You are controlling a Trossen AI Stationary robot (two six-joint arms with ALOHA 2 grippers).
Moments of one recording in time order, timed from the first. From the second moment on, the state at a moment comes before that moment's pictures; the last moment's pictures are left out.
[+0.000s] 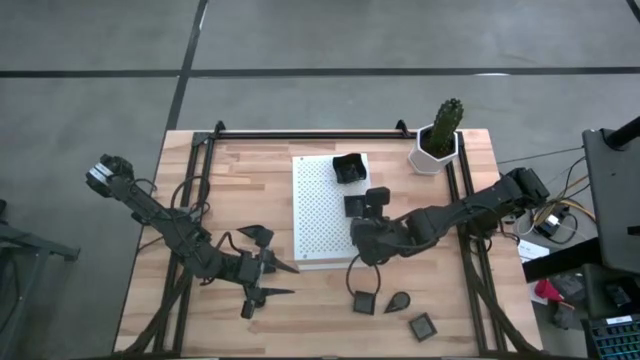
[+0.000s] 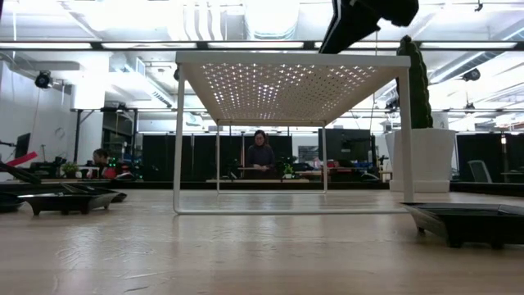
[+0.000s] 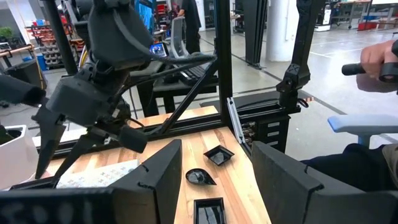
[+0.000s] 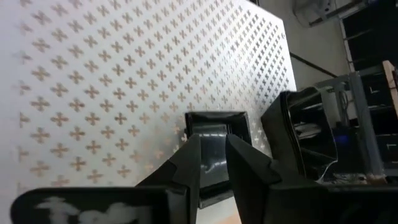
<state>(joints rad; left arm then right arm) -0.64 1.23 0.90 0.28 -0.45 0.02 0.36 1.61 1.36 -0.86 0.75 0.08</state>
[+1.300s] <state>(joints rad) -0.64 1.23 0.86 0.30 -0.46 -0.01 0.71 1.79 1.36 -0.78 0.46 0.54</state>
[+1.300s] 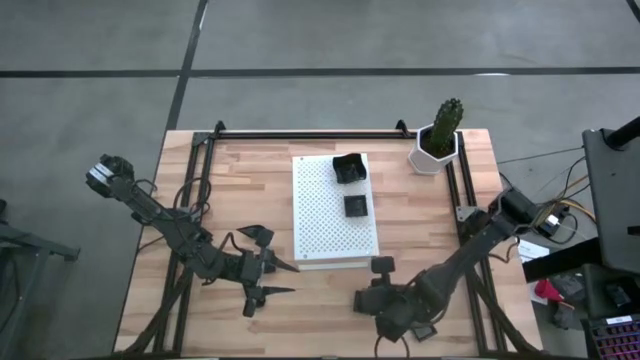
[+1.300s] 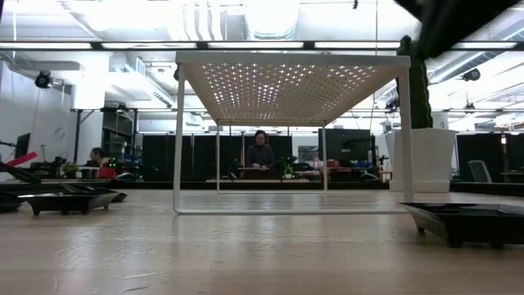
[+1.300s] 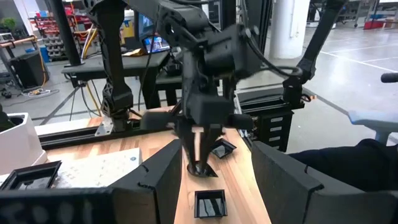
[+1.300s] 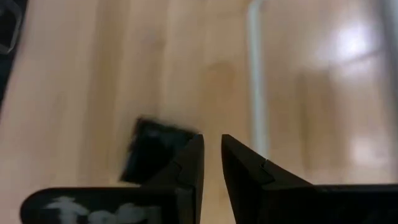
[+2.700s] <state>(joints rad) -0.64 1.23 0.86 0.31 -0.46 -0.01 0.78 2.02 1.36 -0.61 0.39 0.72</state>
